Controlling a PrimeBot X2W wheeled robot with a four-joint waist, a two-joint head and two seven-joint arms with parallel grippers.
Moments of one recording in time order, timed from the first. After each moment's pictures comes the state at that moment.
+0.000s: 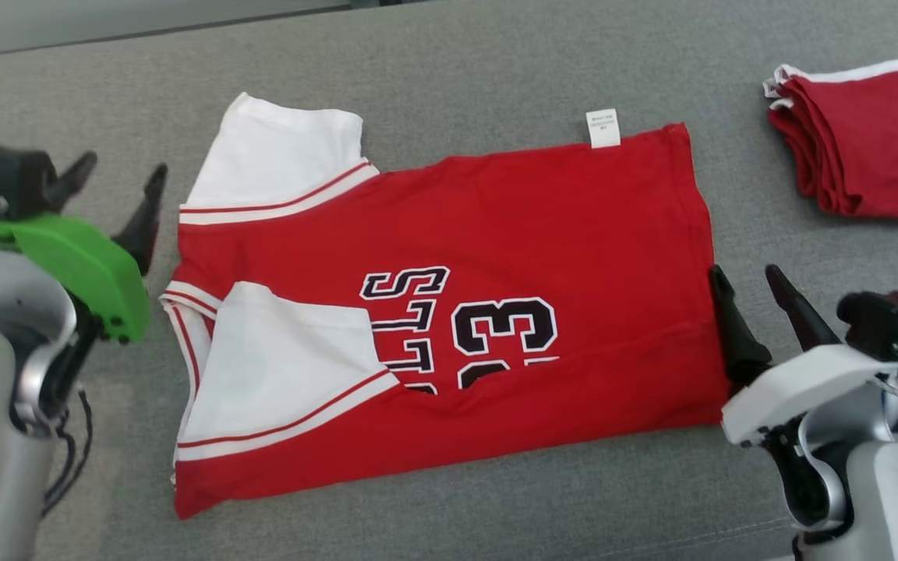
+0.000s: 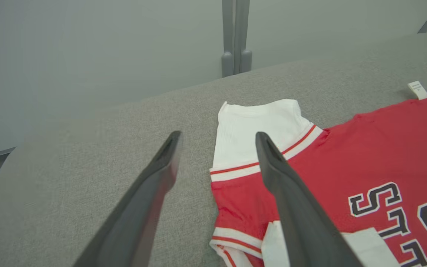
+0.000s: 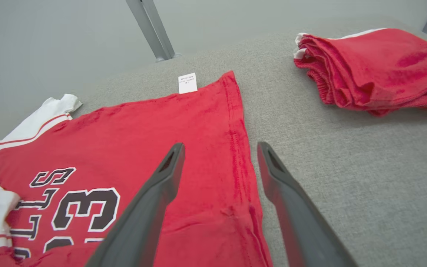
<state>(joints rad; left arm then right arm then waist) -0.48 0.44 -0.19 0.05 -0.47 -0.07 0.42 -0.10 -0.05 -0.07 -0.06 0.30 0.13 0.19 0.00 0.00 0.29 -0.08</state>
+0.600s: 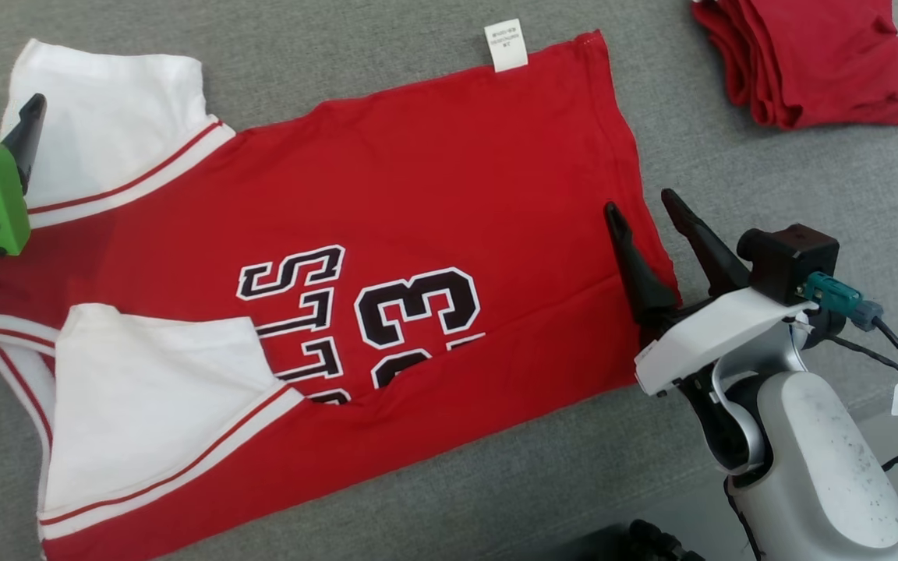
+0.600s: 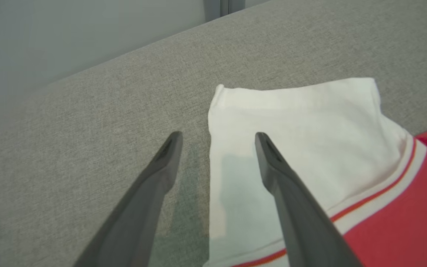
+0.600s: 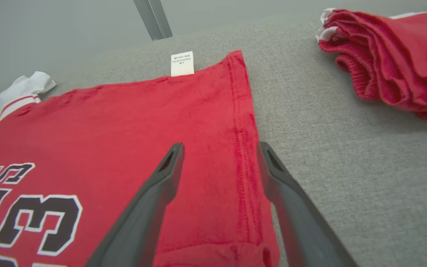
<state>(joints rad) -0.76 0.58 -0.23 0.28 -0.52 -0.12 0.59 -0.32 -0.07 0.16 0.07 0.31 0.13 0.06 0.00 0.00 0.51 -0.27</state>
